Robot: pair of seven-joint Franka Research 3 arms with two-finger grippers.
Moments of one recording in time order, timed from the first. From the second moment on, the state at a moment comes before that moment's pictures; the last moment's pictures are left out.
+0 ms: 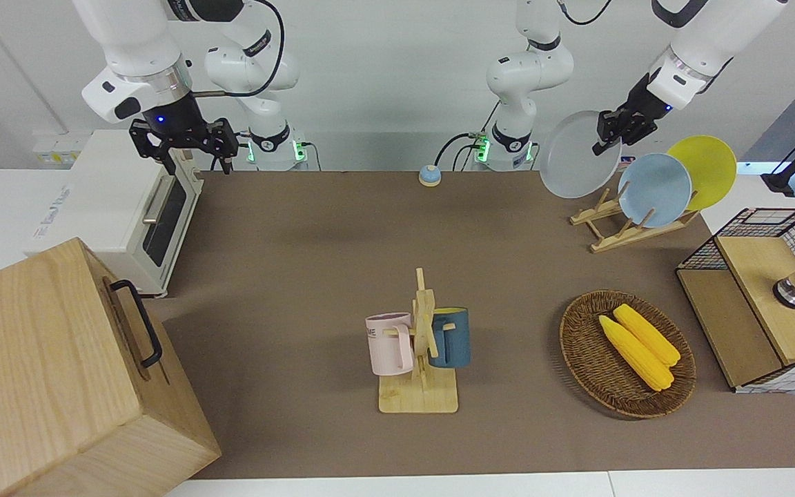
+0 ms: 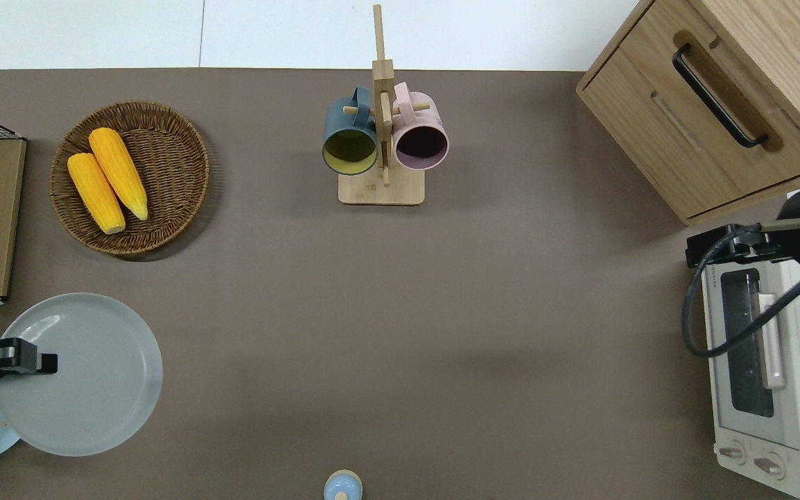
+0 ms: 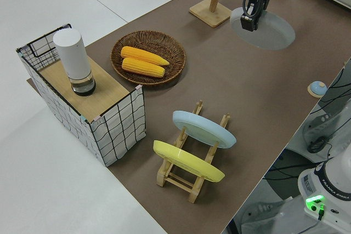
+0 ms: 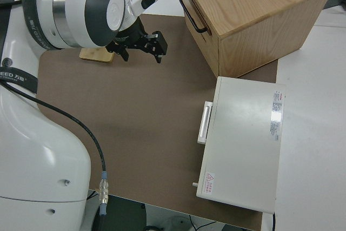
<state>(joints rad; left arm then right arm) 0.24 -0.27 -0.07 -1.92 -0.29 1.51 0.05 -0.09 0.03 0.16 -1.48 -0.03 1.46 0.05</state>
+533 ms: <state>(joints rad) 0.24 -0.26 -0.08 -2.08 -0.40 1.61 0.06 -0.09 0.03 0.16 -1.48 -0.03 1.46 0.05</state>
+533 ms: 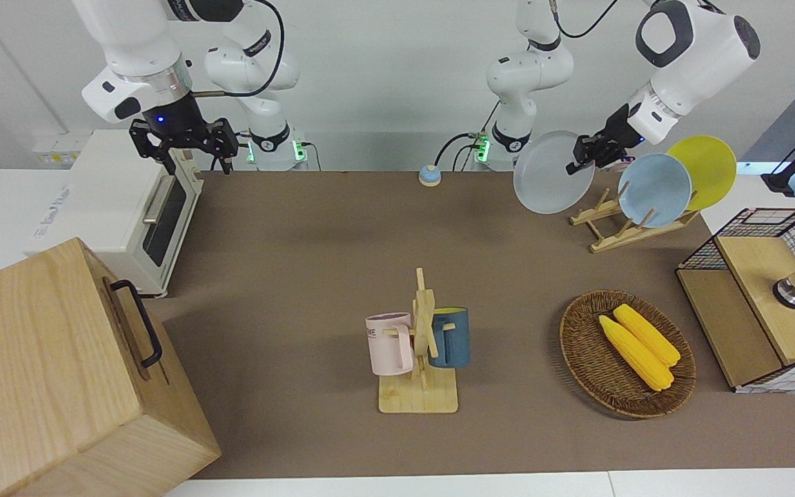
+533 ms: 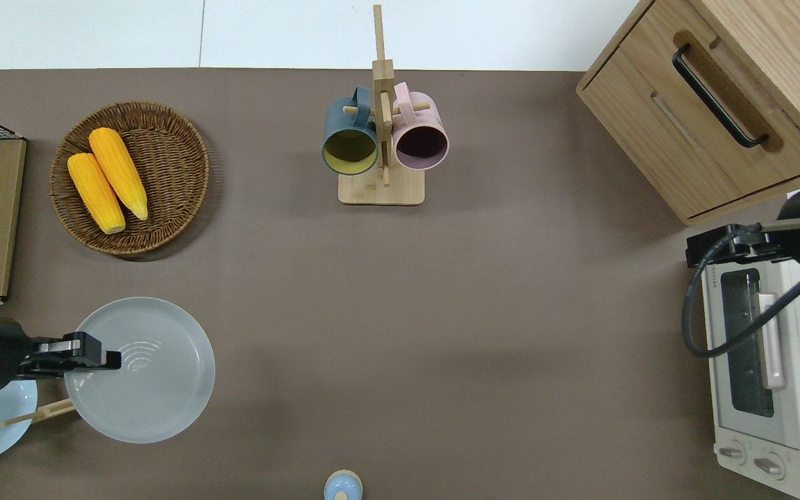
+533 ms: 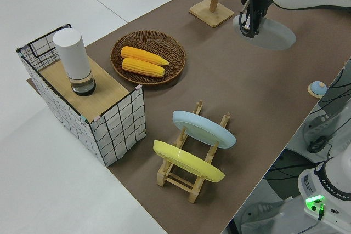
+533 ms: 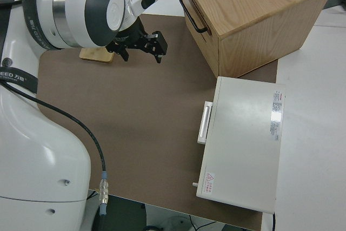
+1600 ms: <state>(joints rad) 0.24 -0.21 -0.08 -2.46 -0.66 1.93 0.50 -0.09 0.03 0.16 -1.48 -0.03 1.46 0.05</state>
